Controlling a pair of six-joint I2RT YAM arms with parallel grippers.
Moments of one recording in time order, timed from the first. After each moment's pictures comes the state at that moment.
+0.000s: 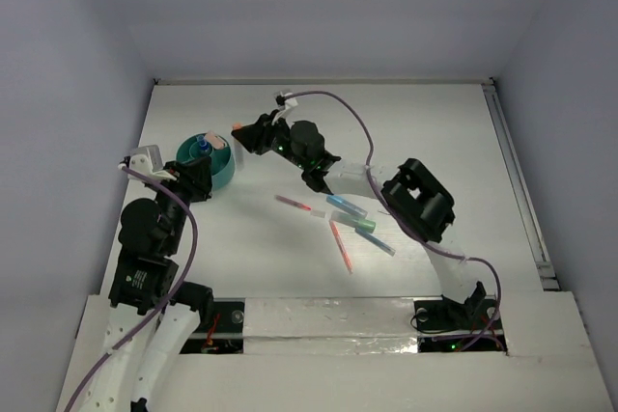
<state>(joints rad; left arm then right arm) -0.26 0.43 0.72 -0.26 -0.13 -0.44 0.85 2.16 1.55 0.74 -0.07 0.55</state>
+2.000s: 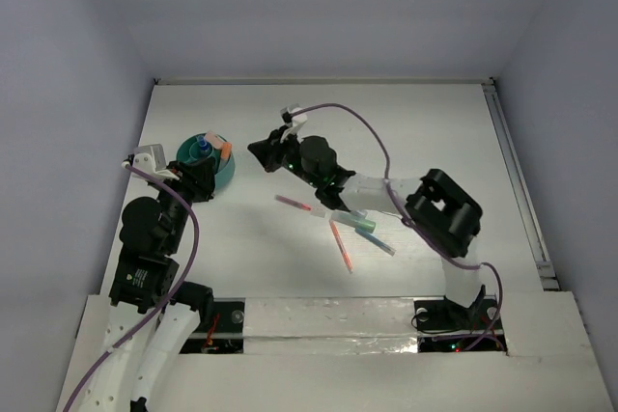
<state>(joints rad) -0.26 0.43 0.72 -0.26 -0.10 -0.44 0.91 2.06 1.36 0.80 0.02 0.43</state>
